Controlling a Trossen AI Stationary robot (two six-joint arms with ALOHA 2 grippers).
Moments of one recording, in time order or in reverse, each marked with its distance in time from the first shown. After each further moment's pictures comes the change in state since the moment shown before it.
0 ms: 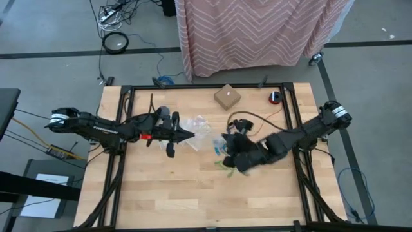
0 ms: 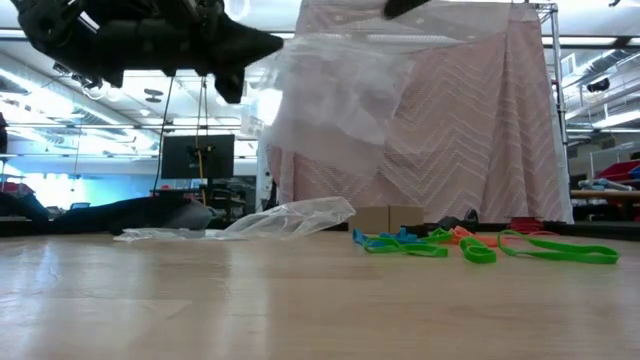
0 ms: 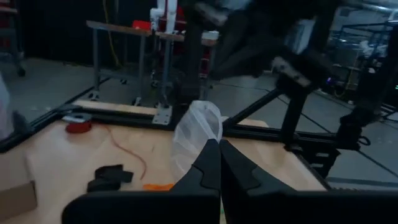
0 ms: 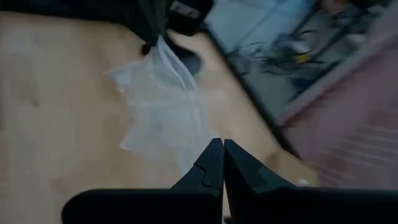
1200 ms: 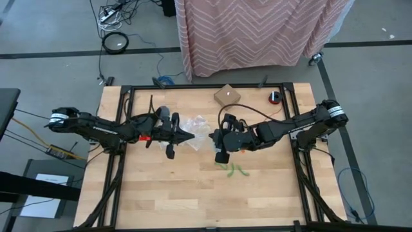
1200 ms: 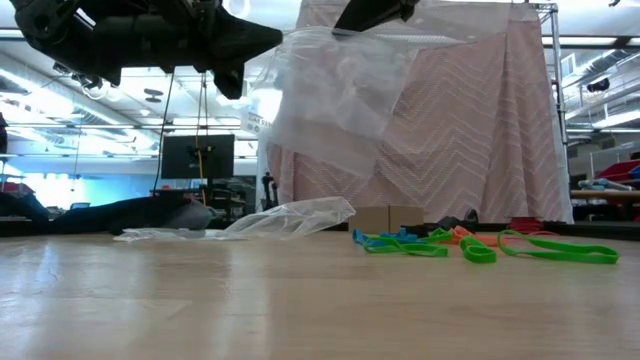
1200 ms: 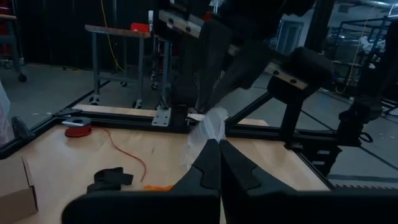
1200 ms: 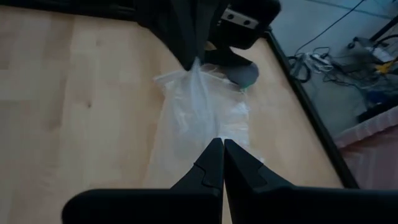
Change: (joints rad) left arm -0.019 0.000 0.000 0.006 -0.016 0.027; right arm -0.158 0.033 0.000 0.193 -0.354 -0.223
